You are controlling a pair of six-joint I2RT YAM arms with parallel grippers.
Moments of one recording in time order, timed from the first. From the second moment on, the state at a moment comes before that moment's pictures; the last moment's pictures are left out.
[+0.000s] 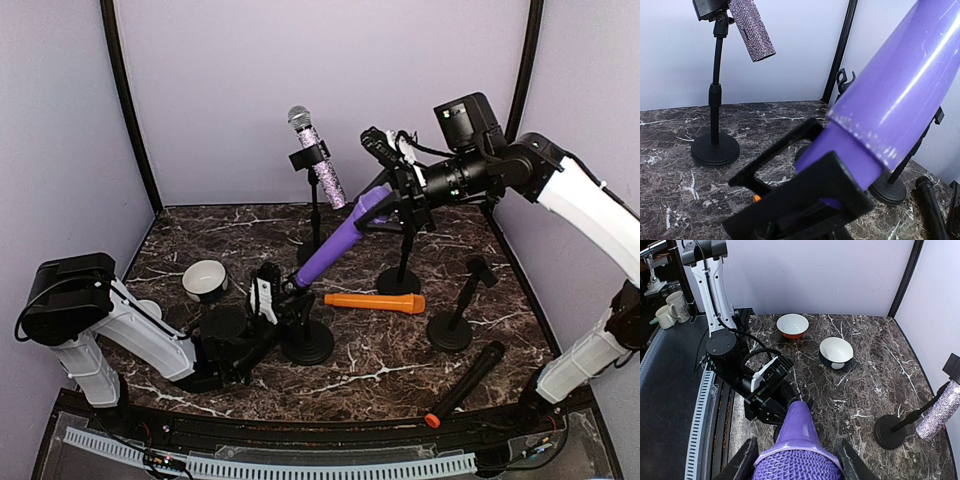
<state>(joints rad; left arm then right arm) -1.21 1.71 0.52 1.19 -0.58 -0.27 0.78 1.45 1.67 -0.82 -0.67 -0.44</state>
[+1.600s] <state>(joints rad) -1.20 1.72 0.51 1.22 -0.61 -0.29 0.93 1.51 1.60 -0.73 -0.48 -0.55</state>
